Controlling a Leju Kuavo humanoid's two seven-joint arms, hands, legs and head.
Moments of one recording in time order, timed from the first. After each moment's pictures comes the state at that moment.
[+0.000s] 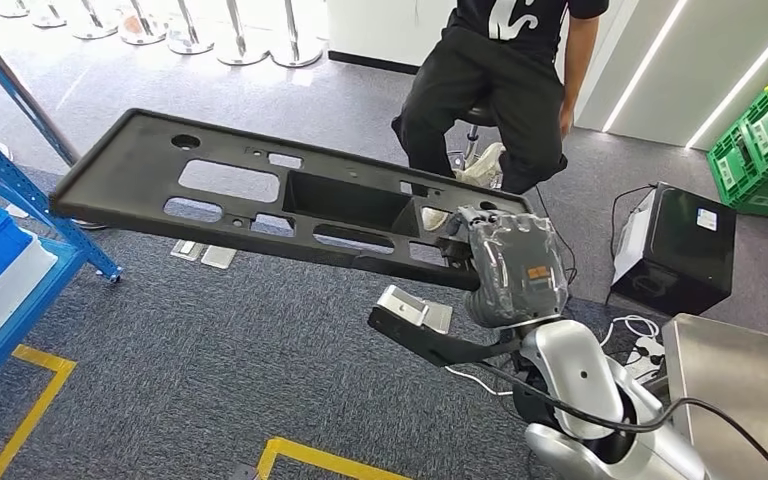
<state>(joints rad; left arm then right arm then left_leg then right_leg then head) -0.17 0.09 -1.18 -0.27 1.04 0.07 -0.09 -0.47 -0.39 0.77 -1.90 1.20 0.08 0.68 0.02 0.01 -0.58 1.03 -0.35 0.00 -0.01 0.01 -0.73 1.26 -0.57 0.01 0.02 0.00</state>
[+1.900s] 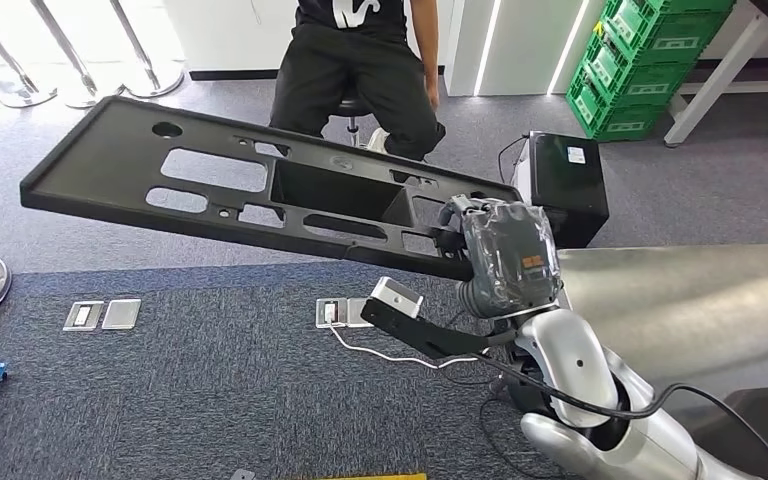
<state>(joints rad) -0.17 0.09 -1.15 -0.27 1.03 0.06 -0.09 -0.49 -0.39 0.76 -1.91 1.17 0.05 0.68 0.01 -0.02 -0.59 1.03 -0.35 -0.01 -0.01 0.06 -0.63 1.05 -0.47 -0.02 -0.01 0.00</state>
